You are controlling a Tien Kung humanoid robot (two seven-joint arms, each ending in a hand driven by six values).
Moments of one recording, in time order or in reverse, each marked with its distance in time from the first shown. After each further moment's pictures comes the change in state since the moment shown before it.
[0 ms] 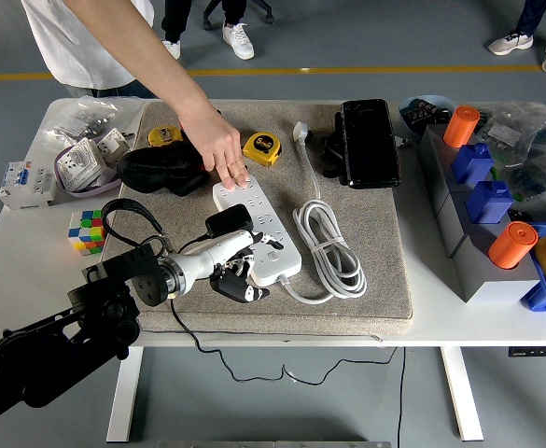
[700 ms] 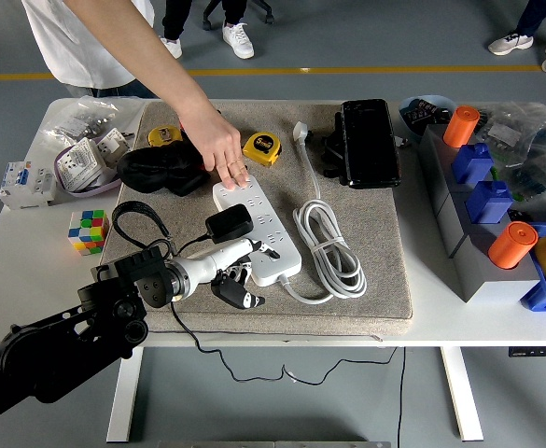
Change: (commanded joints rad) left arm -0.033 -0.016 0.040 0.054 0.016 -0.019 0.046; right arm 0.002 0.000 0.001 0.003 -0.001 -0.002 0.002
